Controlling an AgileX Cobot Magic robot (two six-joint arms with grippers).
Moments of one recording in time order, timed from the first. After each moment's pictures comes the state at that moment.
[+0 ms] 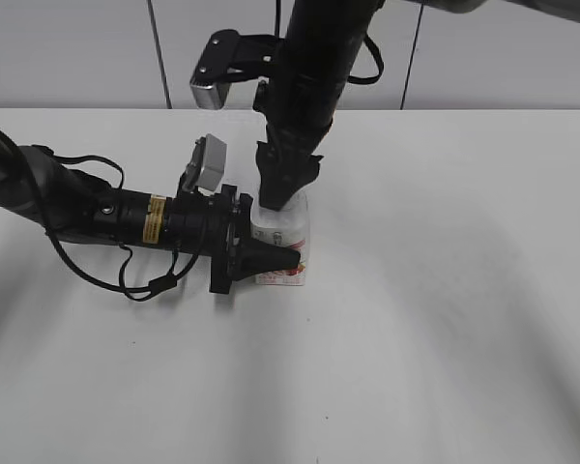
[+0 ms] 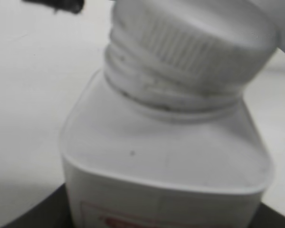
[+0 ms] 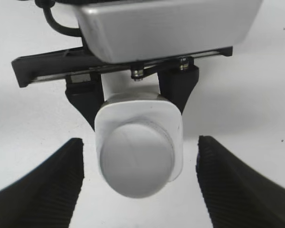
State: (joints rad) left arm -0.25 2.42 -1.31 1.55 -1.20 -0.69; right arm 0.60 2.22 -1.99 0.25 1.23 -1.01
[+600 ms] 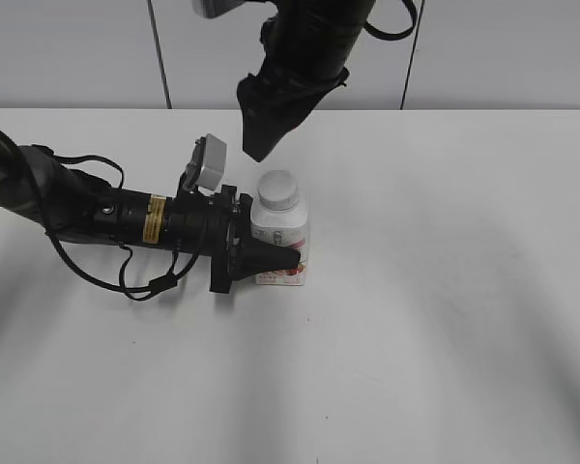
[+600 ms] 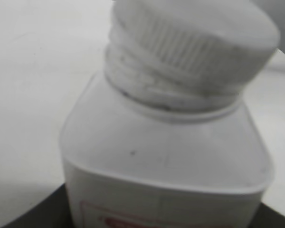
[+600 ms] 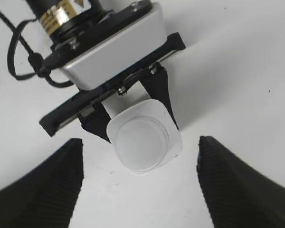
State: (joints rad) left arm -0.25 2.42 -1.31 1.55 -1.20 -0.70; right arm 0.60 2.12 -2.01 0.25 1.23 -0.59
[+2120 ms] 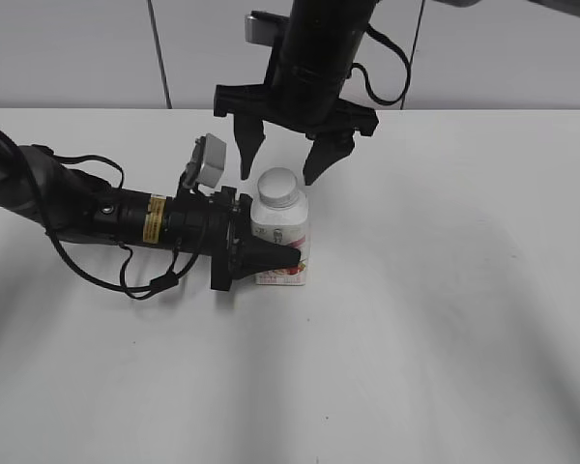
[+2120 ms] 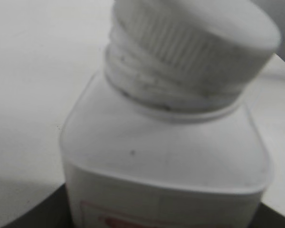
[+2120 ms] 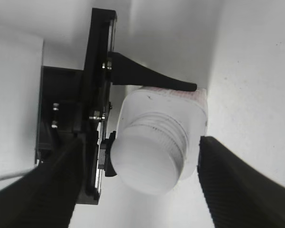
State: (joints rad) left arm -0.25 2.42 -1.31 1.55 -1.20 -0.74; right arm 0.60 2.22 -2.01 0.23 1.22 0.36
